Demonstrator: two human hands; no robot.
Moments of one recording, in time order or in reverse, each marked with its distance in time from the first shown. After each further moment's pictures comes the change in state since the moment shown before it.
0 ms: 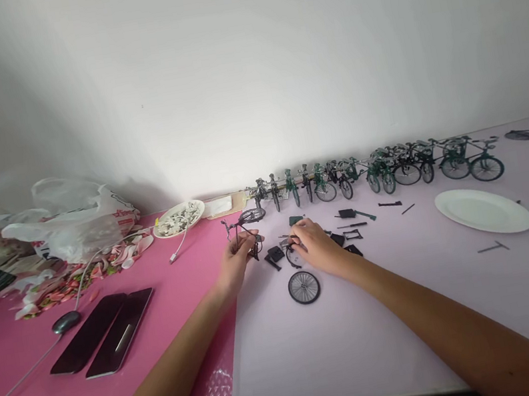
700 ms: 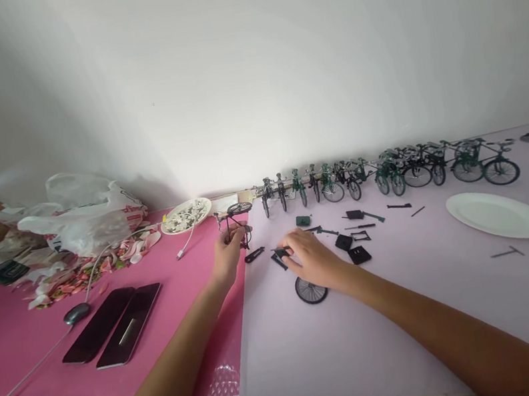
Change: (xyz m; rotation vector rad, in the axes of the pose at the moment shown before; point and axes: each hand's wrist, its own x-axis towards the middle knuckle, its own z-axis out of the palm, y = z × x) left_hand 0.014 0.015 -0.019 0.062 0.199 0.085; right_hand -0.001 -0.042 0.005 0.042 -0.043 -0.154
